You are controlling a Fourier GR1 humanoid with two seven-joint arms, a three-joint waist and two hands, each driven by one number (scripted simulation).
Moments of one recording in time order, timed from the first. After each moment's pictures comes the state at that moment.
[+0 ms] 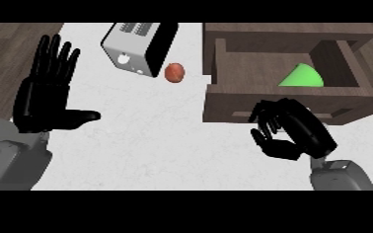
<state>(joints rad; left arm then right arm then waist) -0.27 0.55 -0.25 -1.48 0.84 0.19 -0.35 -0.16 -0.31 0.21 -1.64 0.62 0.22 -0.15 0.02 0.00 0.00</state>
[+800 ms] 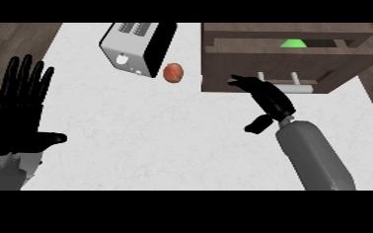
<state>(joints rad) -0.10 0.55 -0.07 -1.47 0.82 -0.04 -0.36 -0.49 -0.21 0.16 -0.94 0.82 0.03 -0.34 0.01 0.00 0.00</state>
